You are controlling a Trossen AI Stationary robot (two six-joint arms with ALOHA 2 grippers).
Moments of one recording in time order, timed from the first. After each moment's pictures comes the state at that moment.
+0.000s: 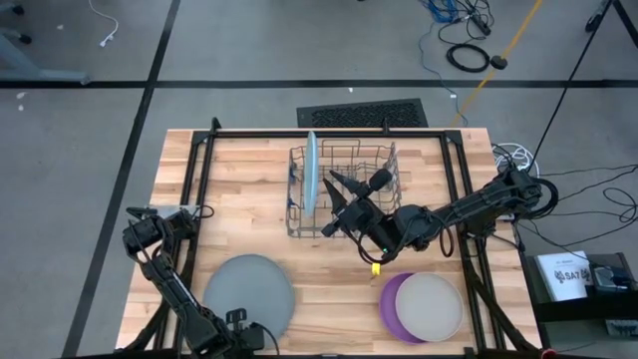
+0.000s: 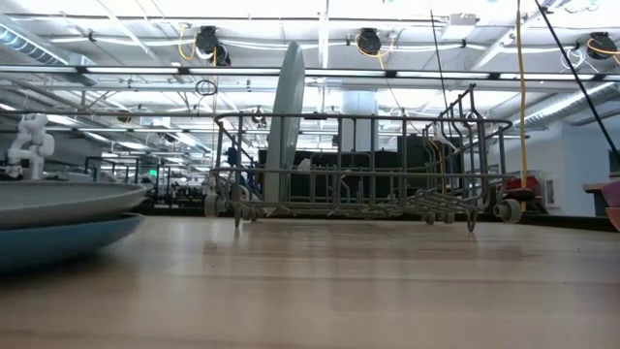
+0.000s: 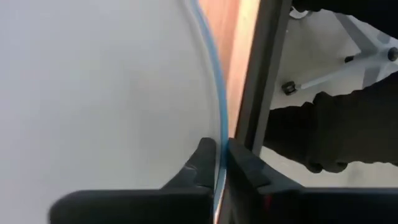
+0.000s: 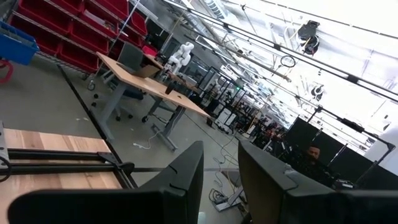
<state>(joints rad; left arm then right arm) -1.00 1.99 1.30 -0.63 -0.08 -1.19 0.35 1.64 1.32 0.75 1.12 -0.92</state>
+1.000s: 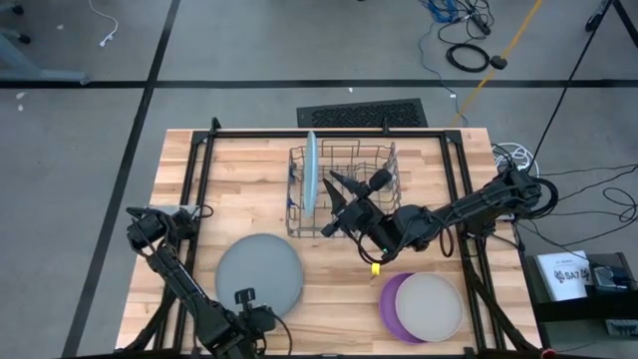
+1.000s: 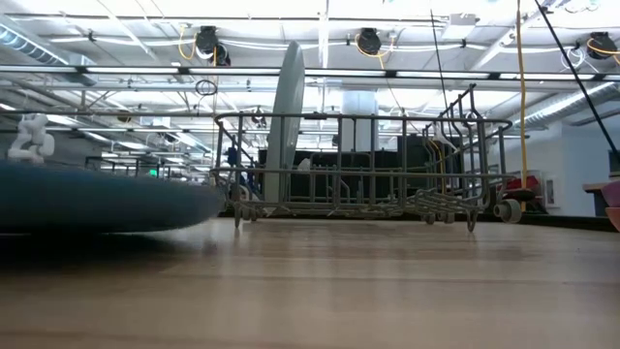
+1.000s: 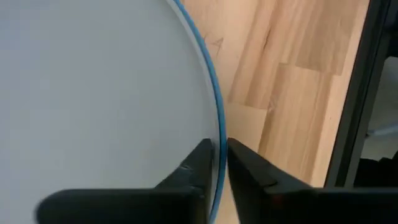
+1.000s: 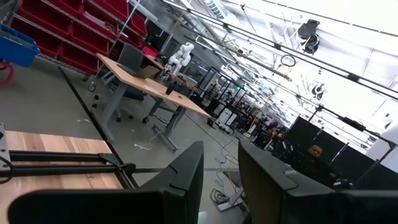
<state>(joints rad) -0.92 1.95 1.41 -0.89 -0.31 -1.12 0.36 1.64 1.32 0.75 1.12 -0.91</state>
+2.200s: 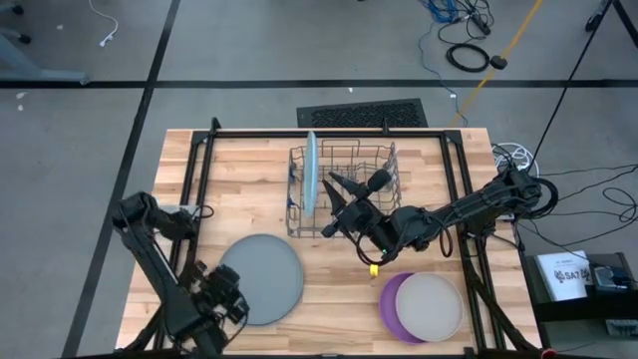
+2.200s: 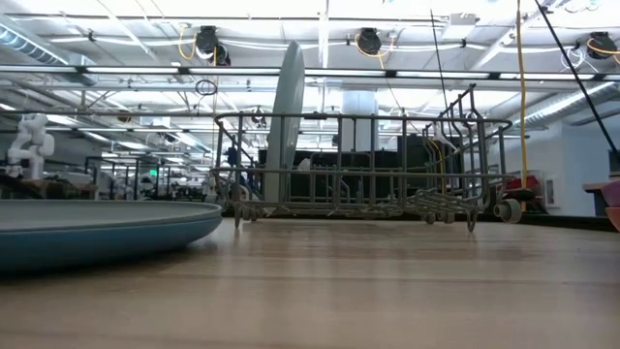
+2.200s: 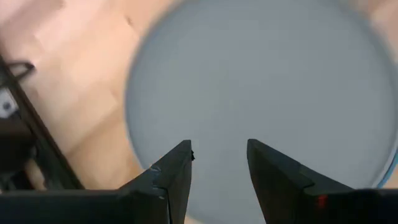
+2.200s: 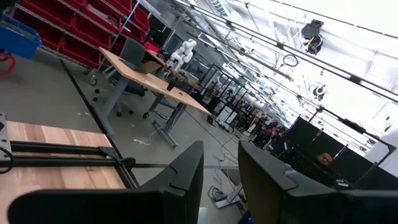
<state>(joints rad) -1.00 1.73 1.35 -1.47 -0.42 -1.90 0.36 1.64 1.32 0.71 1.13 -0.90</state>
